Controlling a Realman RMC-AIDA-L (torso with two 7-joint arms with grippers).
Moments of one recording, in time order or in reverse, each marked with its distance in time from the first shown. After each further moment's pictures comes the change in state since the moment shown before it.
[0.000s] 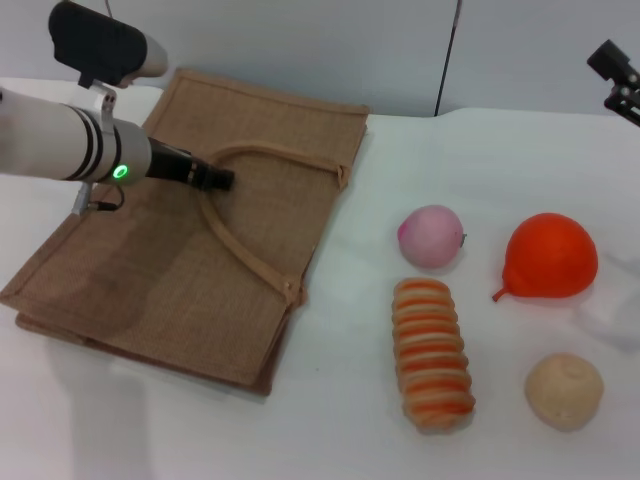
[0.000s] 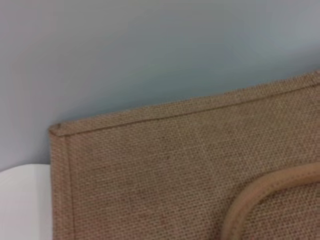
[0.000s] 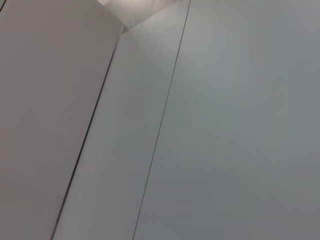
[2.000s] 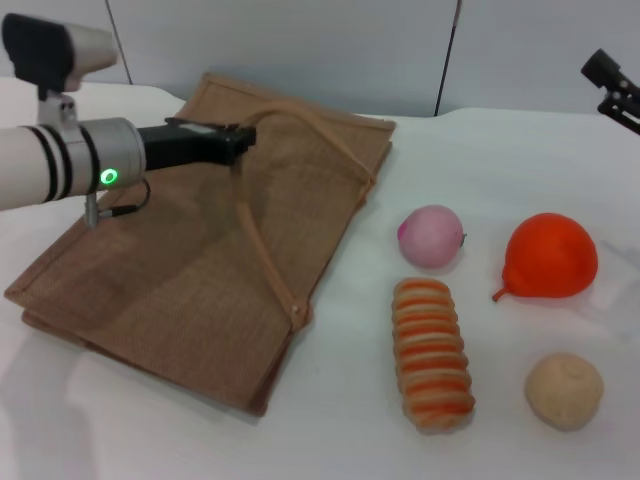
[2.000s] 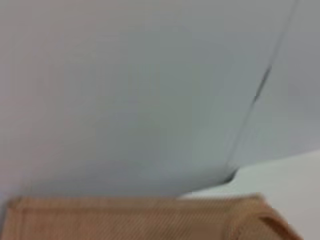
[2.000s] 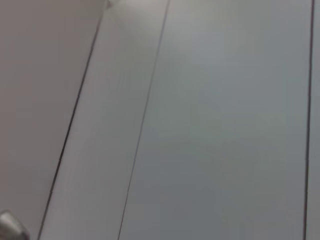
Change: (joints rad) left arm 0.137 0.019 -0.014 -0.002 -0.626 -0.288 0.409; right arm -0.003 -0.001 -0.013 -0.006 -0.008 0.080 0.056
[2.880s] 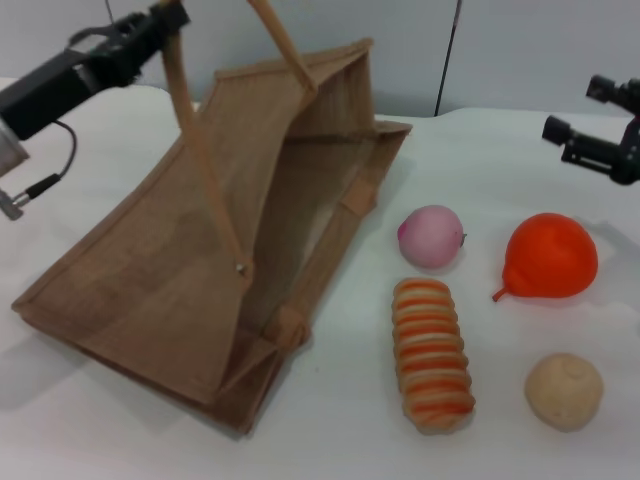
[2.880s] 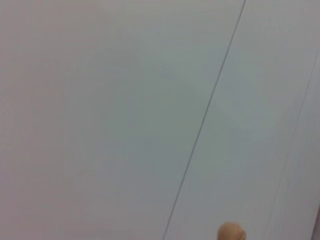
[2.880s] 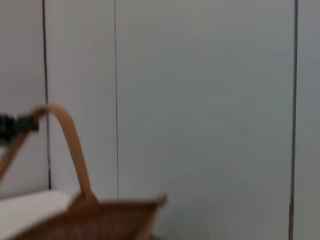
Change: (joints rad) left arm 0.197 0.053 -0.125 -0.011 -0.468 -0.631 0.186; right arm 0.059 -0.036 -0.085 -0.069 -0.222 0.267 0.316
